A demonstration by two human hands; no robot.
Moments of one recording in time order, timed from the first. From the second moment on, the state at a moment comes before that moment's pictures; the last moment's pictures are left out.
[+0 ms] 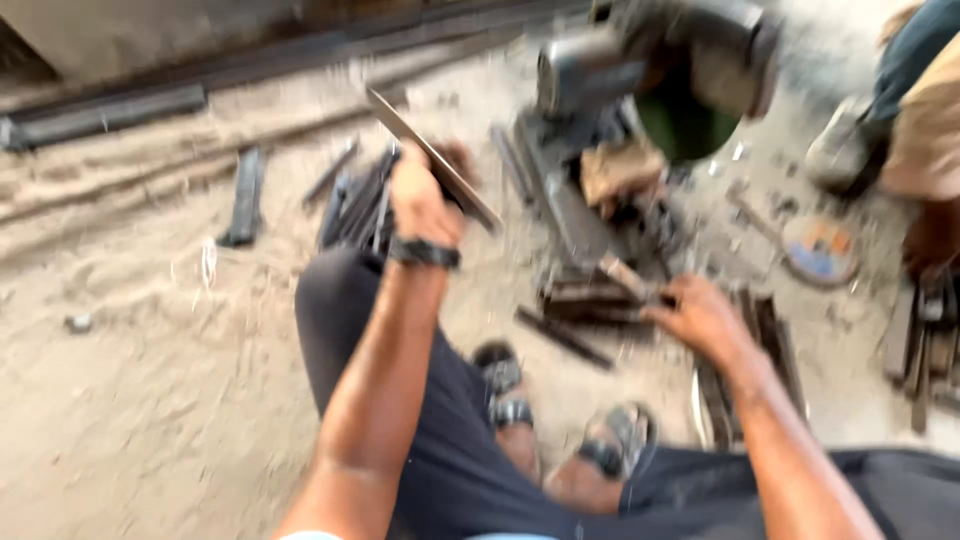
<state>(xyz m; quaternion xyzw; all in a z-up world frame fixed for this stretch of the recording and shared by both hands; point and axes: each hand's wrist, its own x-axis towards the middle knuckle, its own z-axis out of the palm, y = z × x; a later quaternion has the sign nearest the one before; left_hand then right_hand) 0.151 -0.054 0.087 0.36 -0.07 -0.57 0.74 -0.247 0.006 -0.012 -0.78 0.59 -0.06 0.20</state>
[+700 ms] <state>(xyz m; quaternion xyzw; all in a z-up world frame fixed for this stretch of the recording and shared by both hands) 0.183 -0.043 0.082 0.37 0.02 -0.61 0.70 -0.352 0.010 -0.085 -0.71 0.64 0.13 0.26</state>
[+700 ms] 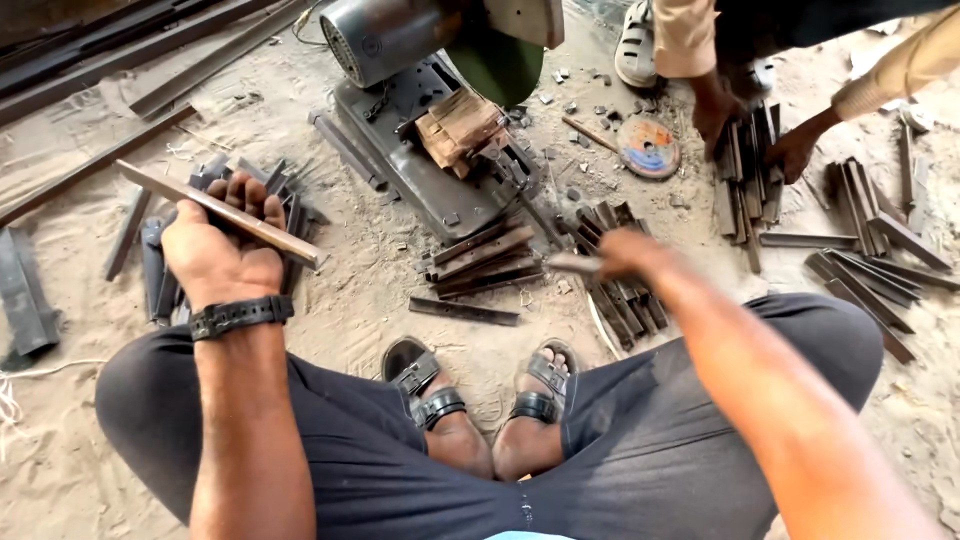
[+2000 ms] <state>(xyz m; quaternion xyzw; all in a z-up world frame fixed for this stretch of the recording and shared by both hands) 0.103 -0.041 0.055 0.50 -0.25 -0.60 0.56 -0.241 -0.040 -0.038 -0.86 0.49 -0.07 0.12</state>
